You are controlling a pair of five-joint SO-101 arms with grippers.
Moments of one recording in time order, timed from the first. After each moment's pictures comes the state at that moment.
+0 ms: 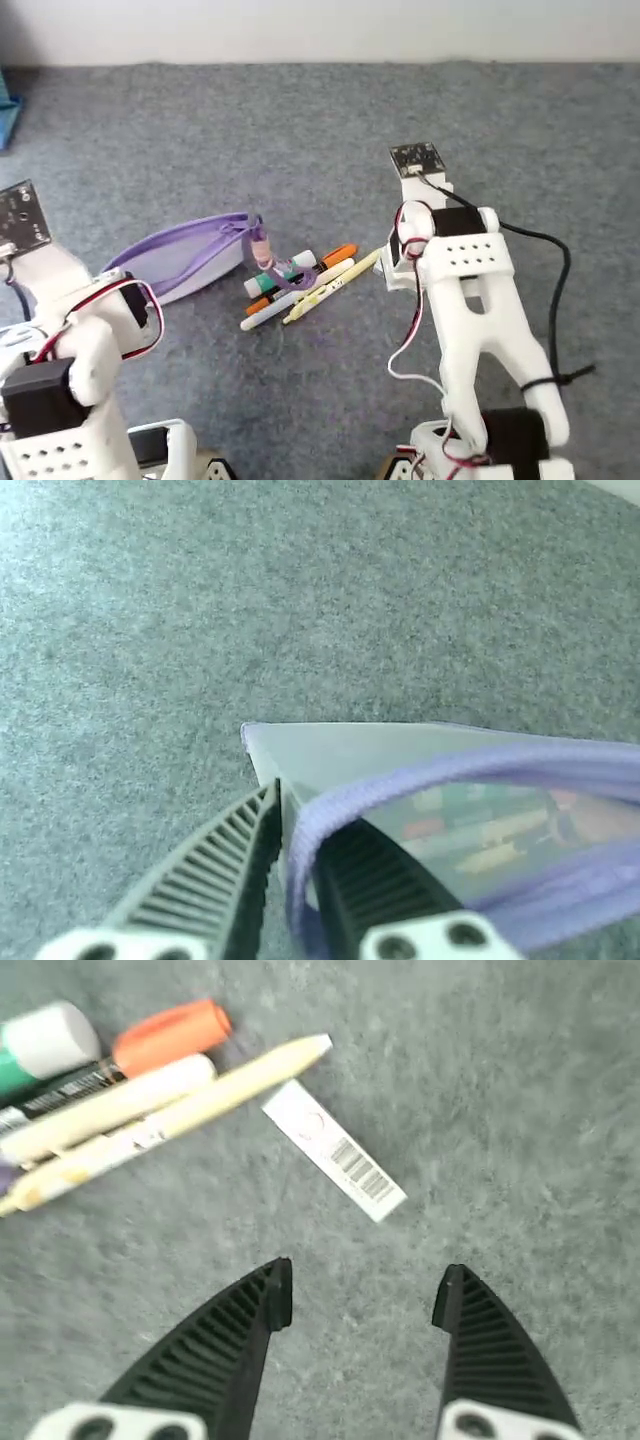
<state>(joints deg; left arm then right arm) -16.0 -58.4 28.2 94.7 19.0 -8.2 -12.4 26.6 74.5 3.8</state>
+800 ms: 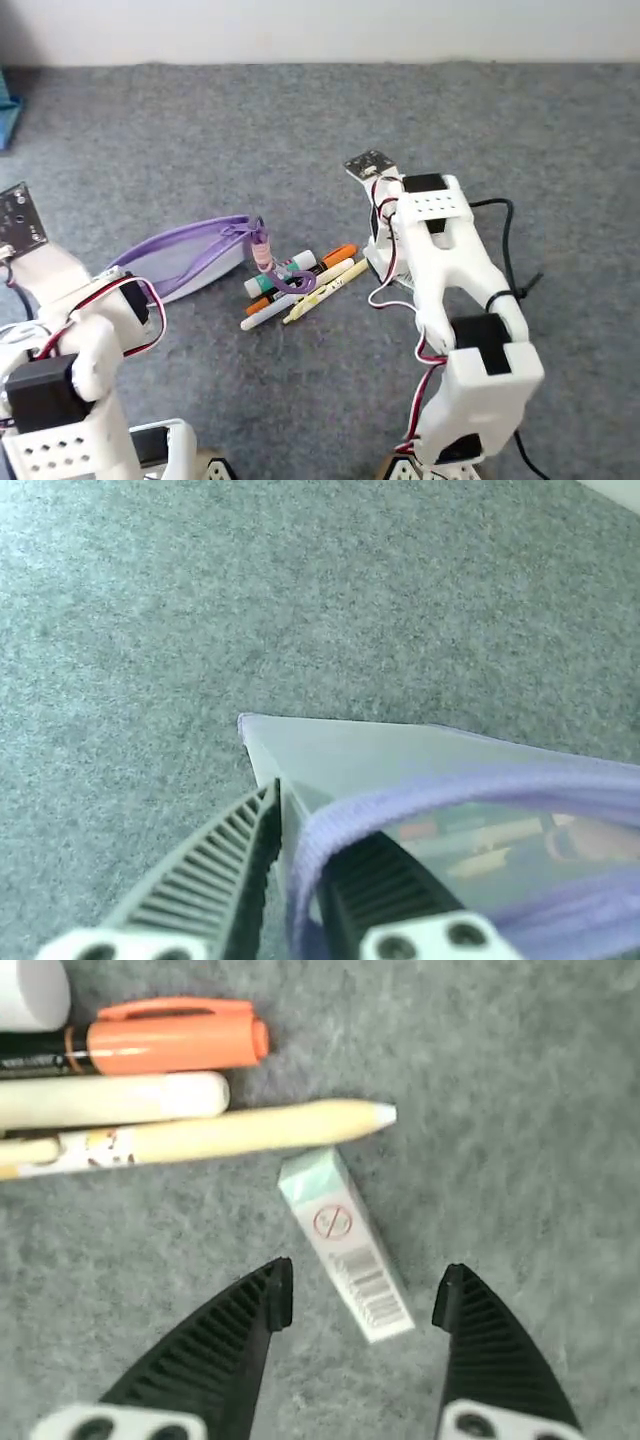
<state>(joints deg) -16.1 -58.4 29.2 94.5 22.5 -9.9 16.0 8.4 73.3 21.1</state>
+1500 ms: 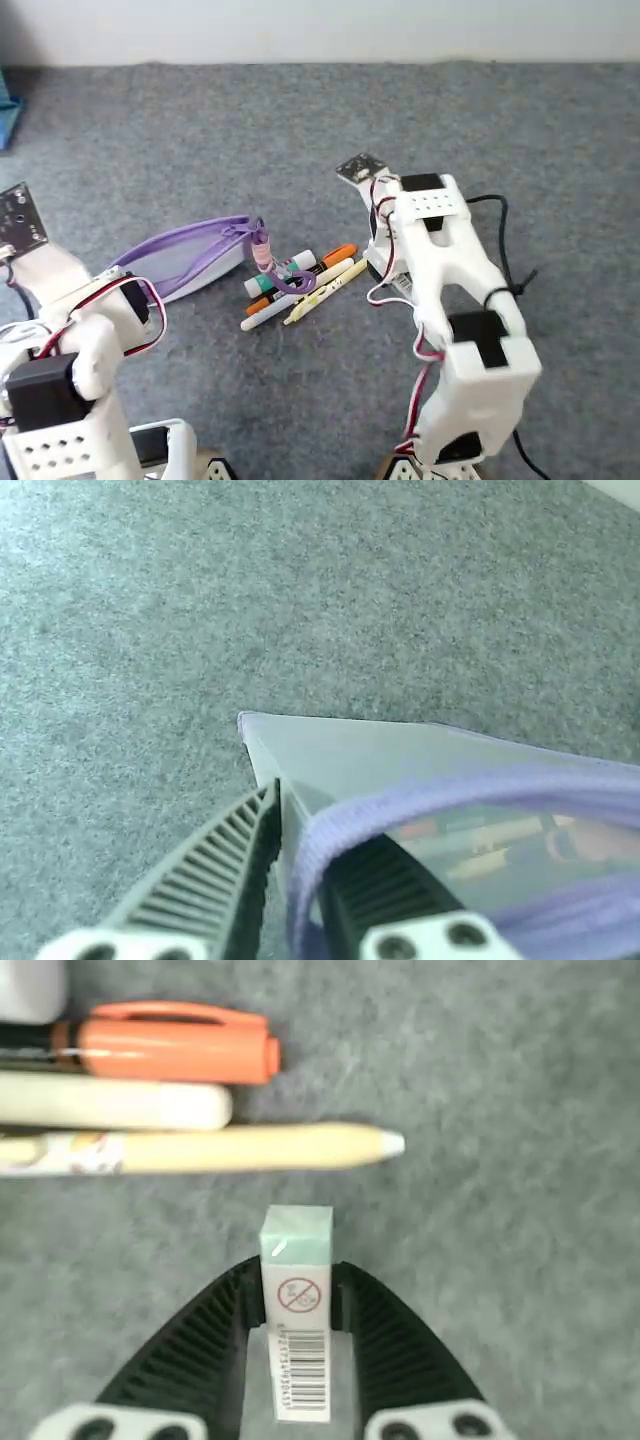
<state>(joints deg) -16.1 -58.4 29.3 94.5 22.7 -9.8 15.4 7.2 75.3 27.6</state>
